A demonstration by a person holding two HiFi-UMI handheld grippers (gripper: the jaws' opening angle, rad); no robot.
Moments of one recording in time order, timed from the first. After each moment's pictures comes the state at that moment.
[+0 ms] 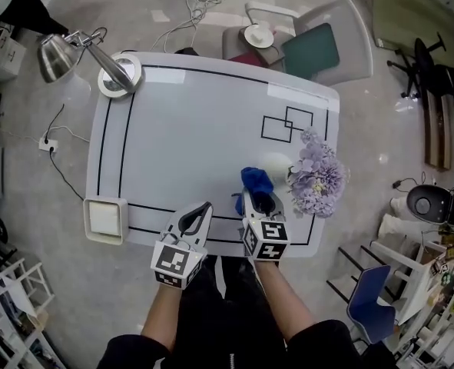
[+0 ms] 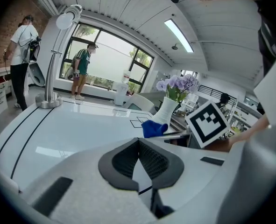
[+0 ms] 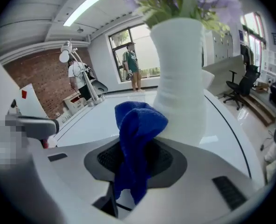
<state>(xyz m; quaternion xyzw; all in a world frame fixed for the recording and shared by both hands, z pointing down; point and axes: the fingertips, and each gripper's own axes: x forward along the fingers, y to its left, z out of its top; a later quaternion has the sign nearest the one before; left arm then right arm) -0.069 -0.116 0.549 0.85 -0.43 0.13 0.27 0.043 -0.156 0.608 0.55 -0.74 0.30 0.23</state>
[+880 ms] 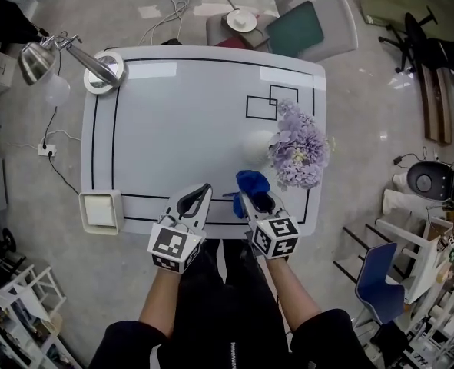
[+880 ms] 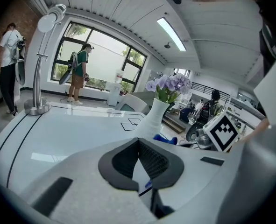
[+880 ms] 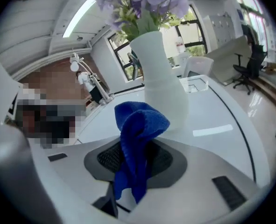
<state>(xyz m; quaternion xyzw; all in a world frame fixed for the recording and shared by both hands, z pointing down) -0.036 -0.119 0.533 0.87 -0.39 0.14 0.25 0.067 -0.098 0.605 0.49 -0.77 0.36 0.20</state>
